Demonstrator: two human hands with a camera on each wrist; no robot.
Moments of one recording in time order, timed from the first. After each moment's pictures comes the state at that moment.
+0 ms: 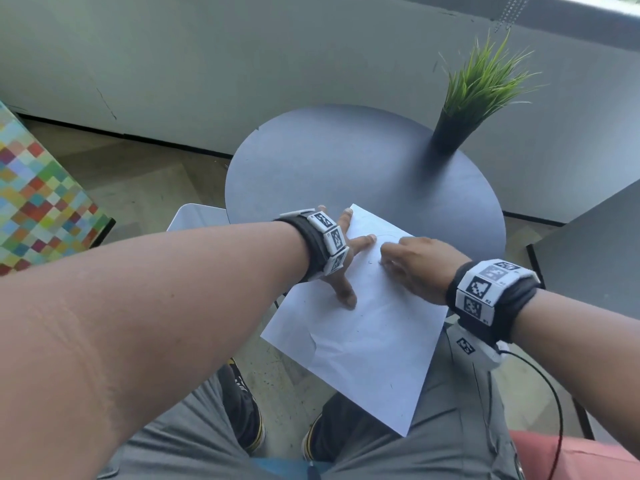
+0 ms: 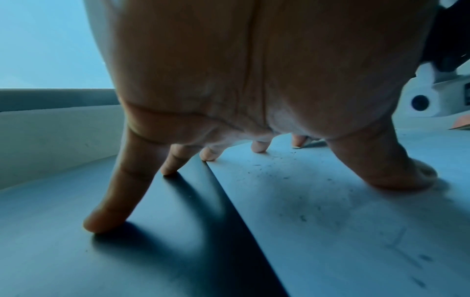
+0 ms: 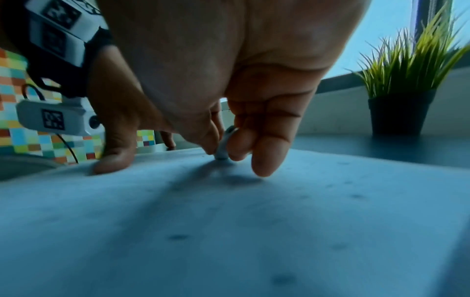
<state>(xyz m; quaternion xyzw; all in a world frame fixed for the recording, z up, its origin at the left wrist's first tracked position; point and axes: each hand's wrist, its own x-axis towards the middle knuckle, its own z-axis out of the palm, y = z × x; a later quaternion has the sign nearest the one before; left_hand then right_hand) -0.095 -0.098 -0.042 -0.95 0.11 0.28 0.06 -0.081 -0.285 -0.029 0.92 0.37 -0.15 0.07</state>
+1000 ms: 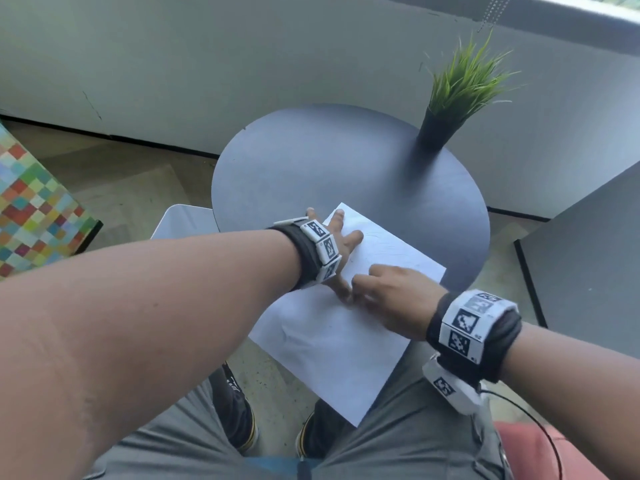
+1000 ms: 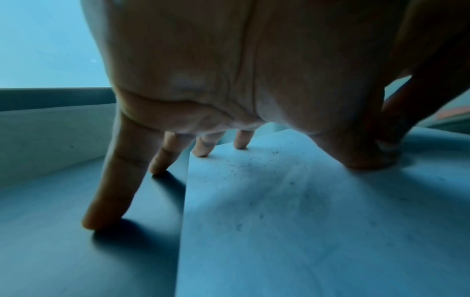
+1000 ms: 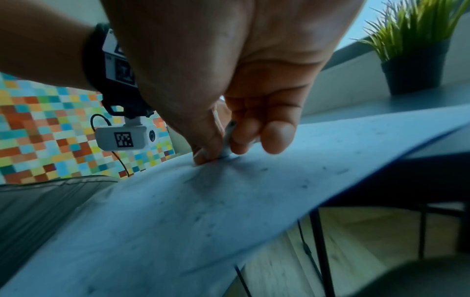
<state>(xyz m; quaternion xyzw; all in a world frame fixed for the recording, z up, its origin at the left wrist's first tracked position) -0.097 -0.112 -0.051 -0.96 0.10 0.26 0.05 -0.127 -0.285 -0.043 0.90 0.39 -0.20 0.02</state>
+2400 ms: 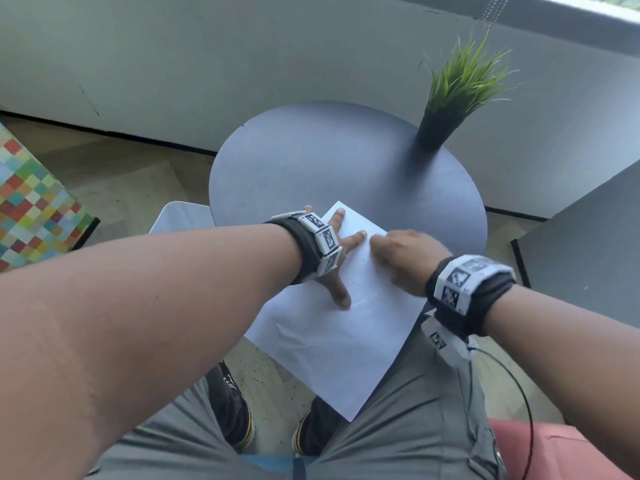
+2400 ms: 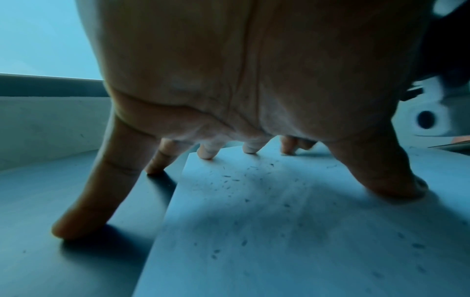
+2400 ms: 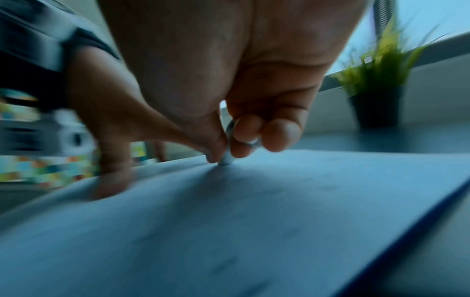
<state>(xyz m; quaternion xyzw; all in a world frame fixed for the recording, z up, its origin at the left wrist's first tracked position) -0.099 -0.113 -0.041 -0.95 0.10 0.29 0.06 -0.080 -0.288 -0.032 0.93 0.34 -0.13 0.06</state>
